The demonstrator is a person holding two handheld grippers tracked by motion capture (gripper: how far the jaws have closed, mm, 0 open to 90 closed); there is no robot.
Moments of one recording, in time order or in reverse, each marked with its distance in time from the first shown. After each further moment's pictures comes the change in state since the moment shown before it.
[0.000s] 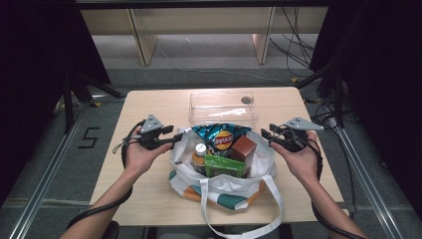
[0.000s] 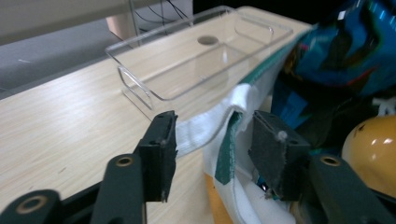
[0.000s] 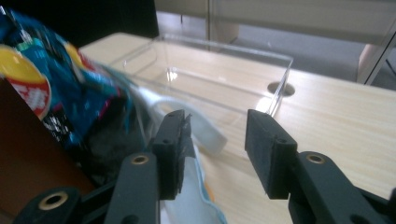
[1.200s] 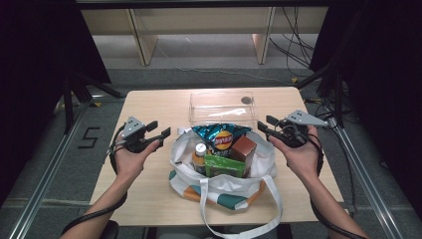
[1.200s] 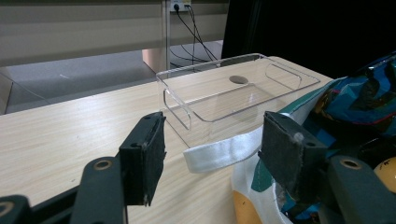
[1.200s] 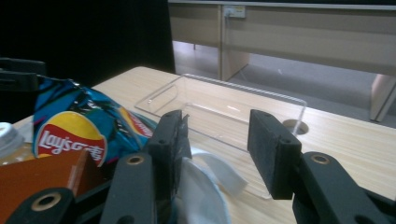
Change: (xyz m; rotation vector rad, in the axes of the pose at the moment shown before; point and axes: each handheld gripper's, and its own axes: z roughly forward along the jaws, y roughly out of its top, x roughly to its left) left arm 0.014 -0.015 -0.018 -0.150 0.090 -0.099; right arm 0.017 0.026 -0.010 -0.083 0.064 -0.013
